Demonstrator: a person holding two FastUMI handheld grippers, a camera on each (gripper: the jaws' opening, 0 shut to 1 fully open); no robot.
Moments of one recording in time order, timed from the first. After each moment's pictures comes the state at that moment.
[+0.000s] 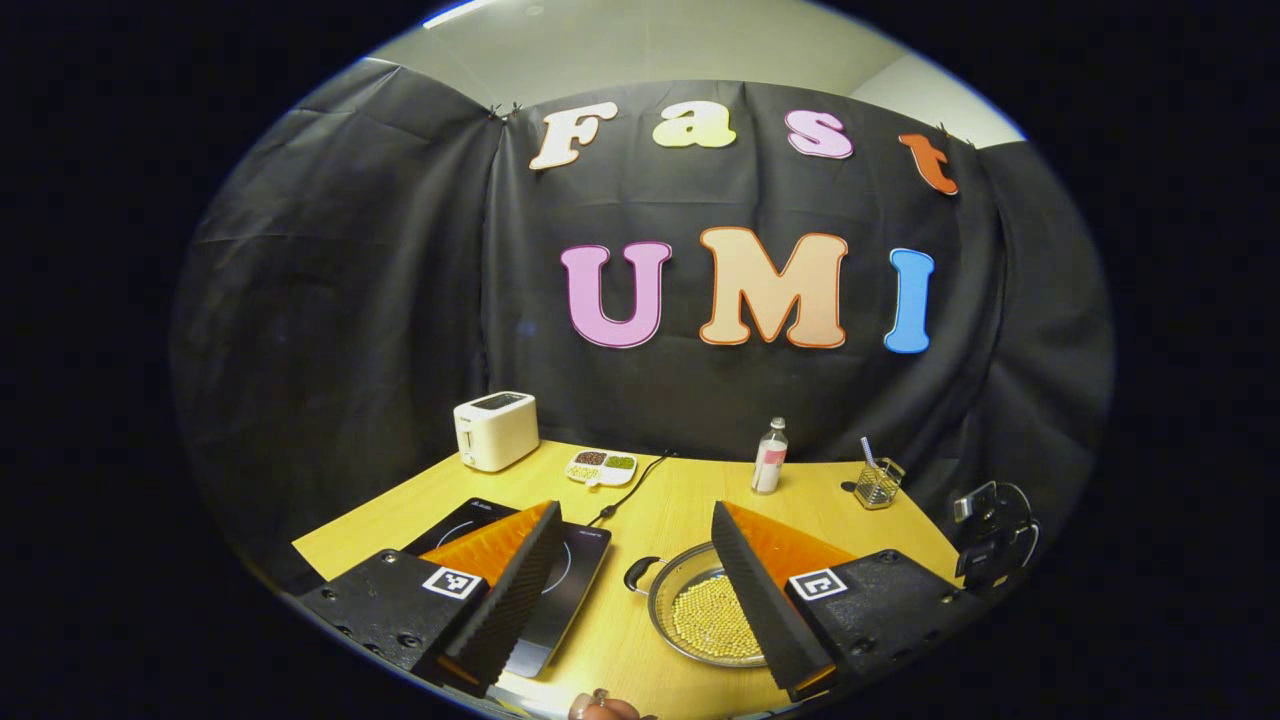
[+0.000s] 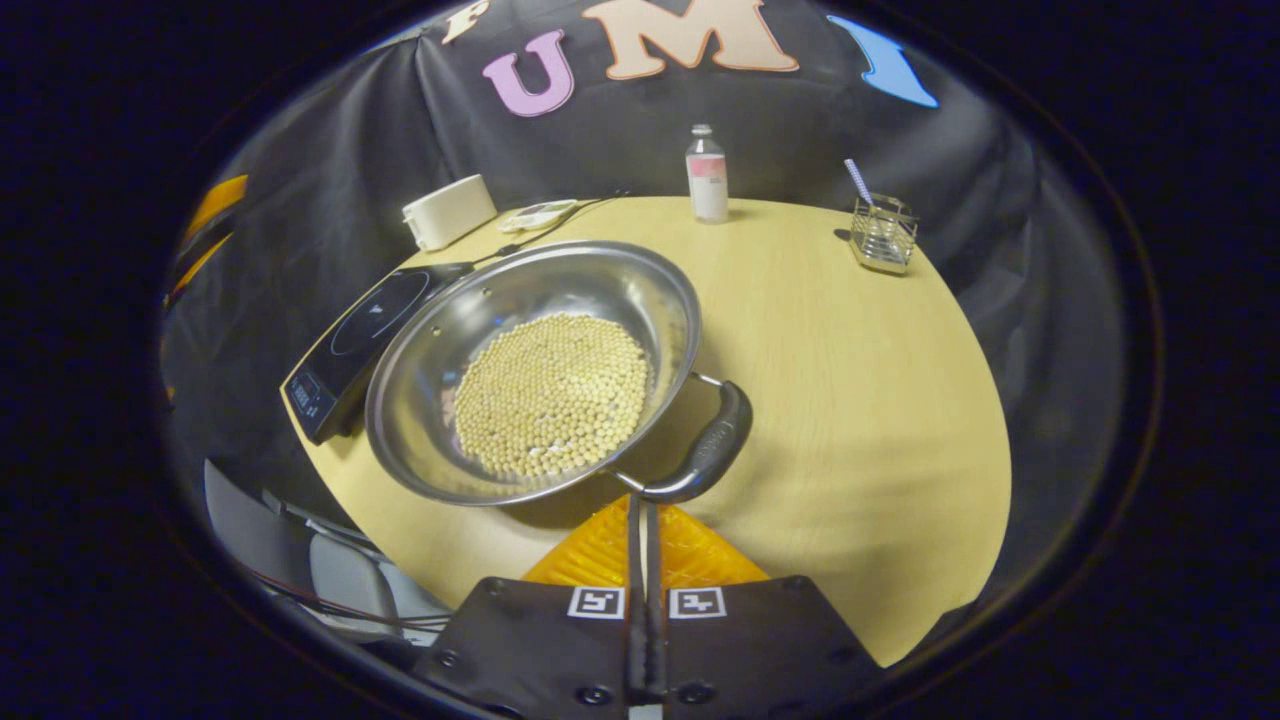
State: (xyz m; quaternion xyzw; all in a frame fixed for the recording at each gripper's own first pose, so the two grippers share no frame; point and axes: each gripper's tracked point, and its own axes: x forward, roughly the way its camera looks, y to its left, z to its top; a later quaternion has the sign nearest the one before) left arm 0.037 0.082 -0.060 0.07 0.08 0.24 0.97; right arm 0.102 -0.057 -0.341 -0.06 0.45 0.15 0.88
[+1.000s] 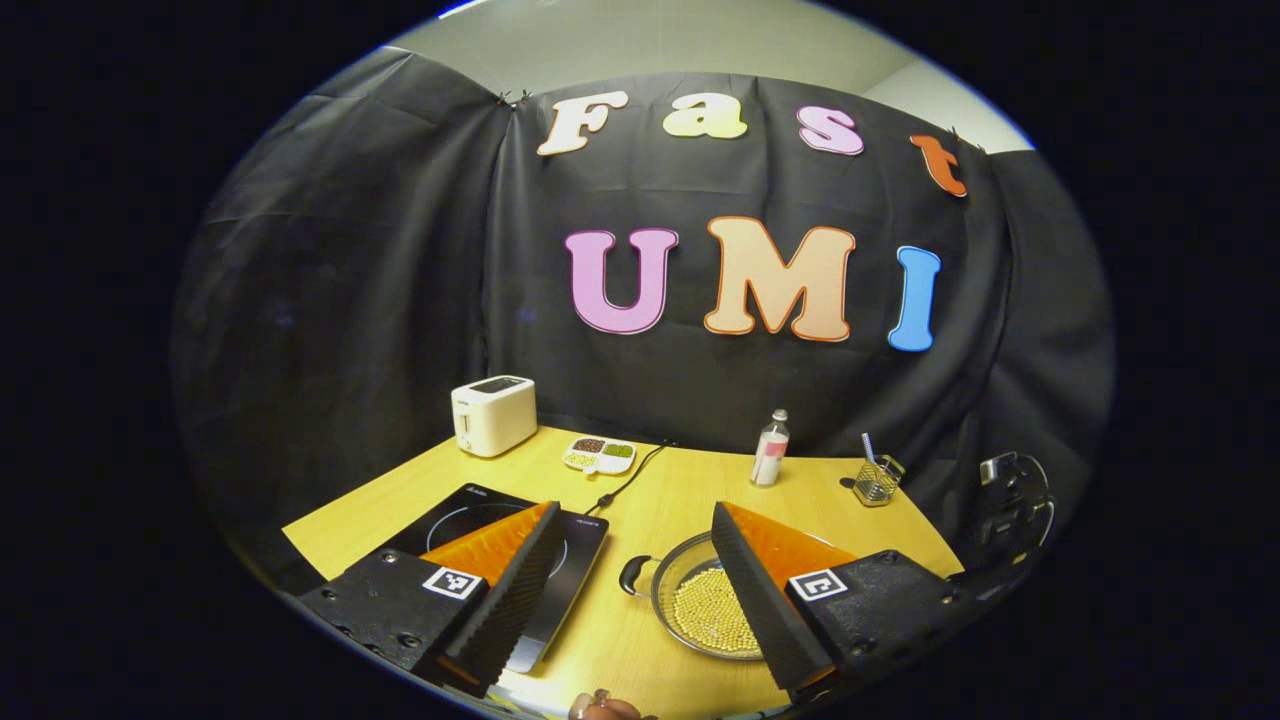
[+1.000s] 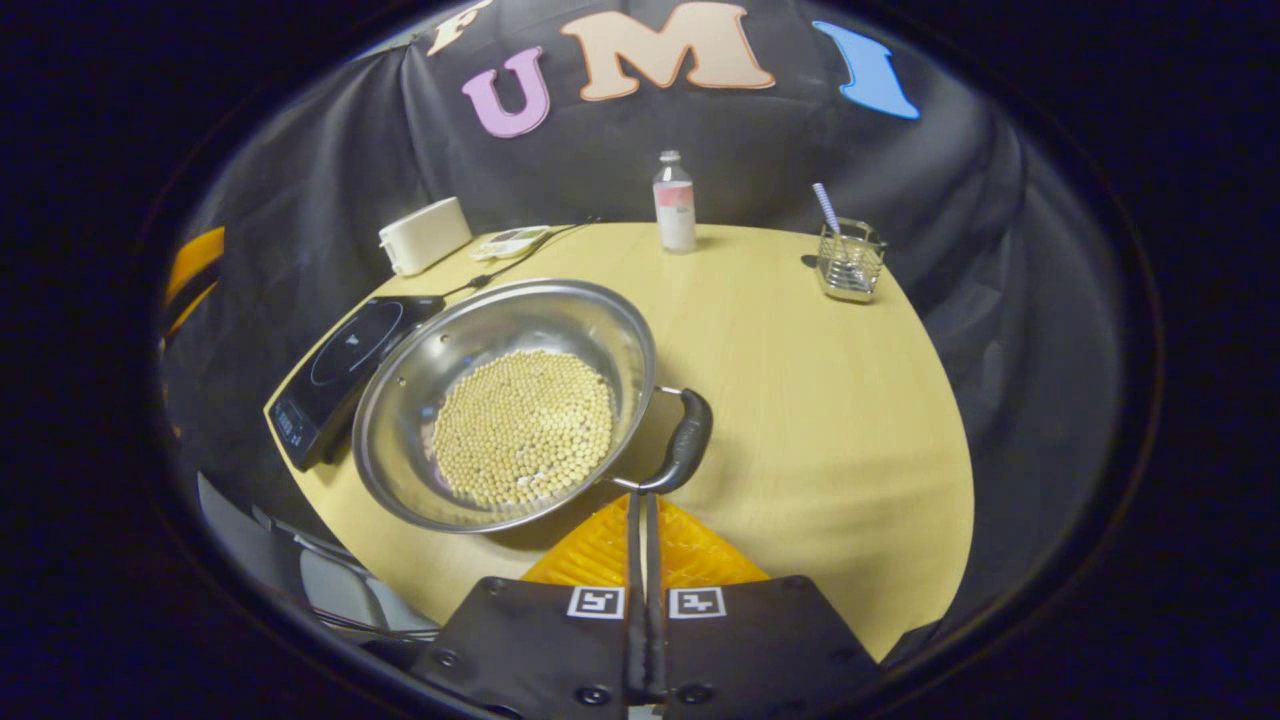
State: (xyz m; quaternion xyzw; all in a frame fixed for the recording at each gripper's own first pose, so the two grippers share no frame) left arm 0.041 0.093 -0.080 0.04 0.09 0.23 0.97; right arm 0.129 -0.074 -0.305 -0.05 0.42 0.10 0.90
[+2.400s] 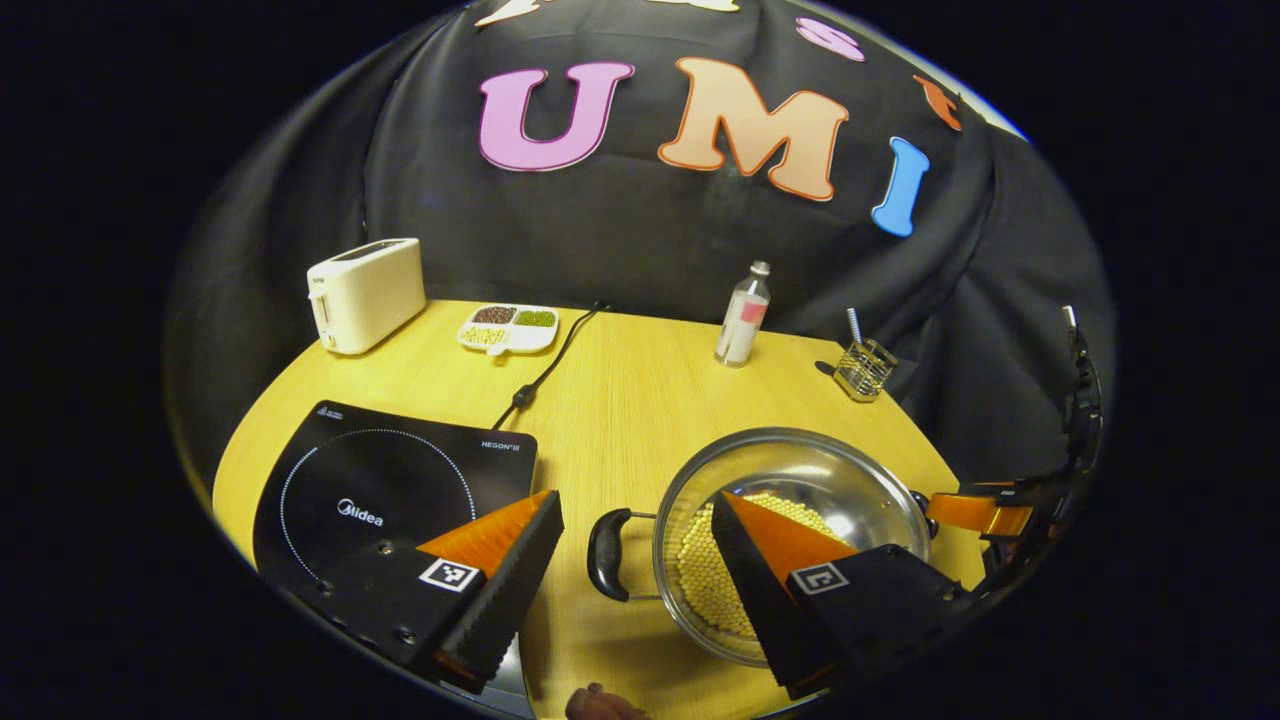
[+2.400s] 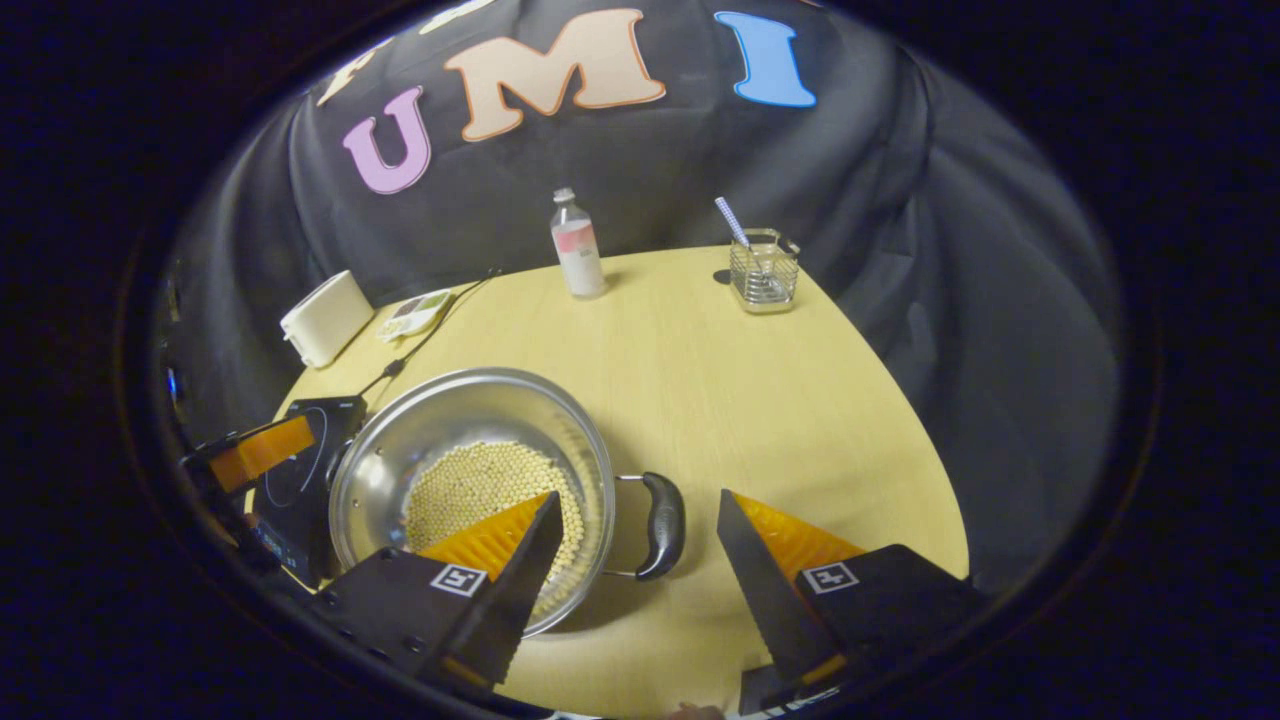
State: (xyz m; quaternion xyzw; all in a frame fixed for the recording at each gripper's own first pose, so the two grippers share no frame) left arm 0.138 0.166 -0.241 -0.02 0.29 0.11 0.95; right arm 0.179 -0.067 -0.303 -0.01 0.40 -0.04 0.91
